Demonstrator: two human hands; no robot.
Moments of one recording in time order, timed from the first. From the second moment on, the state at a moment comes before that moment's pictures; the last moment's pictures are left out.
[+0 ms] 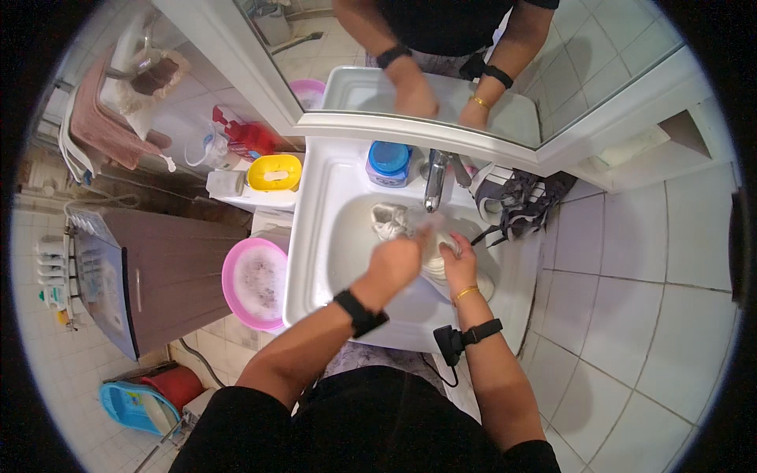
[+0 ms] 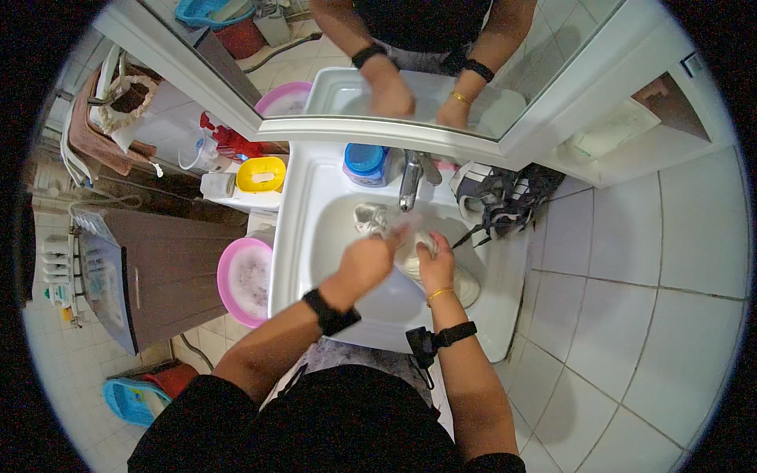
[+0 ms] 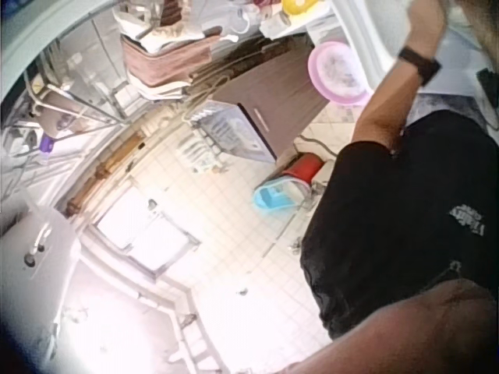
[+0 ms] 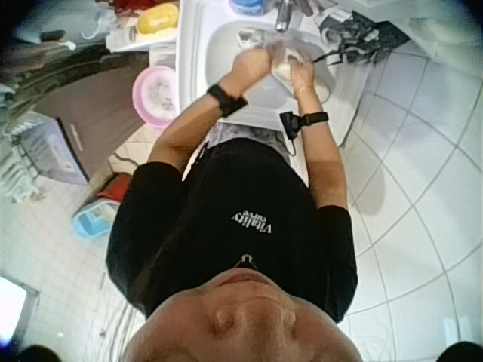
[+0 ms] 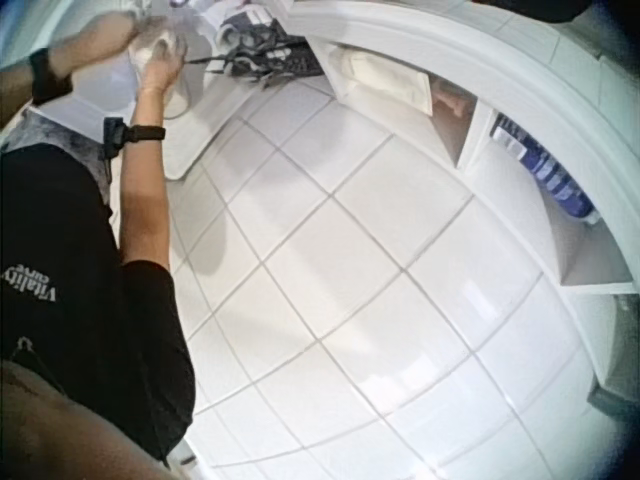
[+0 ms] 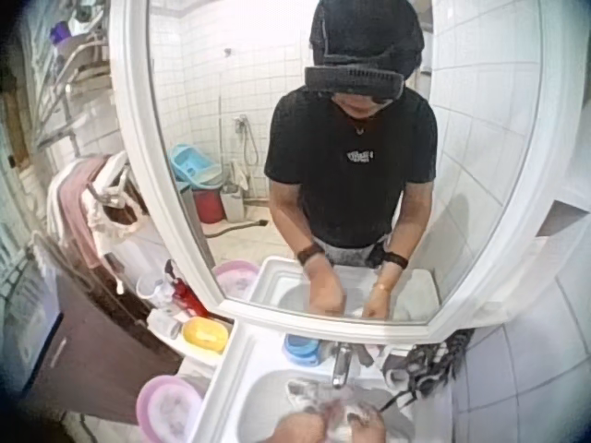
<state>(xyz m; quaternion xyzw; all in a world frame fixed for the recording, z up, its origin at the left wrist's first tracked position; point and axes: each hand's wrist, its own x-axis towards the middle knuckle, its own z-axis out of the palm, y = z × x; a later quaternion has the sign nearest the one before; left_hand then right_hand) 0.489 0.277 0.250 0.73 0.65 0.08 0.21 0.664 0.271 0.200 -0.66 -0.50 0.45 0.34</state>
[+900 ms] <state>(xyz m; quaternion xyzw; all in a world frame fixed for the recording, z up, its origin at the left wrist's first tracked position) 0.516 0.248 0.273 0.72 0.63 0.18 0.23 0.666 0.300 0.206 -0.70 -0.51 0.43 0.26</state>
